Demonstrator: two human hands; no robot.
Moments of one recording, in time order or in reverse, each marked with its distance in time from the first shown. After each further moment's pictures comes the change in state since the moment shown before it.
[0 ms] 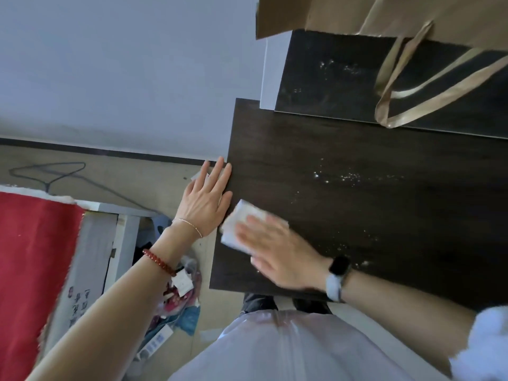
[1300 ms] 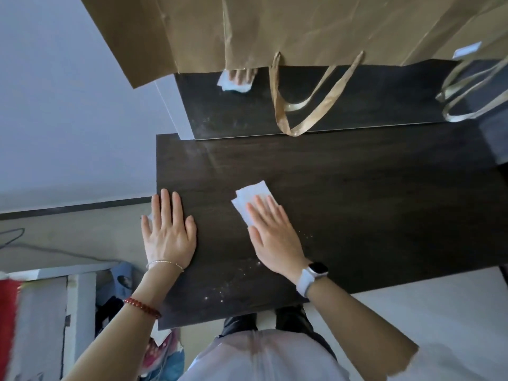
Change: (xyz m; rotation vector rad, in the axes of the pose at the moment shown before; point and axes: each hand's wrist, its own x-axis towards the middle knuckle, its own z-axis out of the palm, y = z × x) left_hand 0.011 0.068 0.025 0.060 0.133 -0.203; right_hand -0.049 0.052 -0.010 0.139 0.256 0.727
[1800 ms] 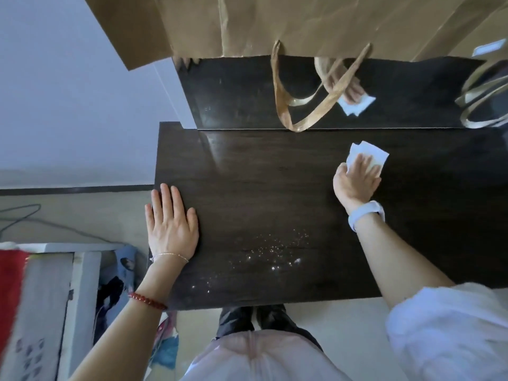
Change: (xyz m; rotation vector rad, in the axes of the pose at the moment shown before) left_hand -0.013 0.020 0.008 -0.030 0.032 -0.137; right_hand 0.063 0.133 -0.068 0.128 0.162 0.825
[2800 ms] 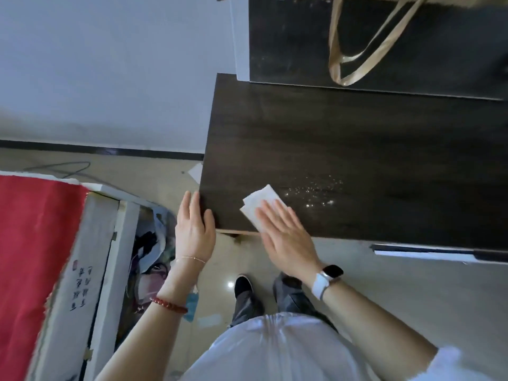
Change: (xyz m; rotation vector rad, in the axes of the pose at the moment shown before) left_hand -0.132 -0.066 0.001 -0.449 0.075 -0.090; right_hand -0.254 0.034 0.076 -0.169 -0.245 -1.080
